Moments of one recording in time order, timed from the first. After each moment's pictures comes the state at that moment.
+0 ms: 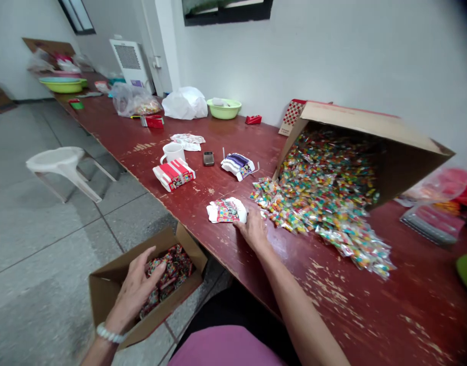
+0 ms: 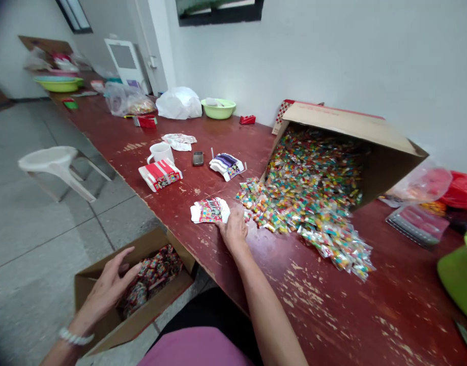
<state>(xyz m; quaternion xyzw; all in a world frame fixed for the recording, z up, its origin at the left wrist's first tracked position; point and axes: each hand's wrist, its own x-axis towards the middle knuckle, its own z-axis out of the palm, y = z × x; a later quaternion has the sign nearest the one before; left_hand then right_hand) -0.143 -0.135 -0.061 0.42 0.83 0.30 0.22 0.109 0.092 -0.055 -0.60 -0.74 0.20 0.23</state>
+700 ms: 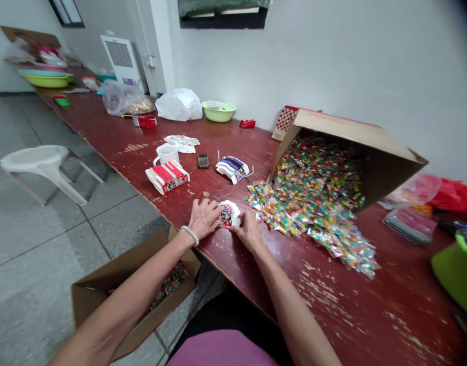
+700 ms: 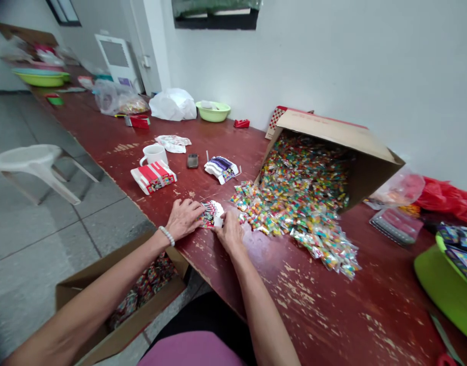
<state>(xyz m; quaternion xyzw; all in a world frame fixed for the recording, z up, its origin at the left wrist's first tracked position) -0.069 0.063 -0.014 0.76 0.61 0.21 0.05 0.115 0.095 -0.051 -0.56 -0.74 0.26 0.28</state>
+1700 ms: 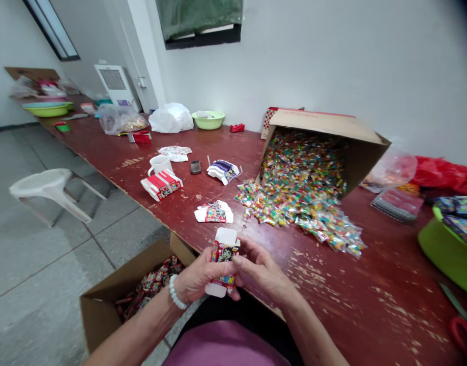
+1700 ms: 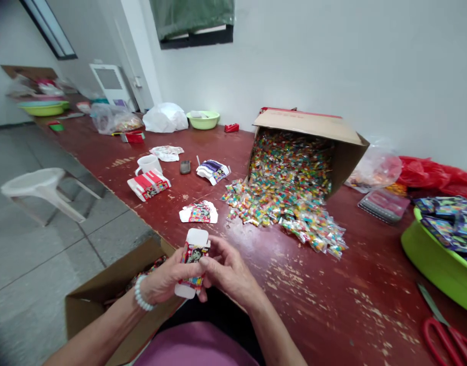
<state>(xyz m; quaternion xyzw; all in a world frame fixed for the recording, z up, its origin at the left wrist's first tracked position) 0.017 -0.060 0.027 0.39 0.38 0.39 0.75 0.179 -0.031 0.022 -0.26 -0.50 0.73 0.38</state>
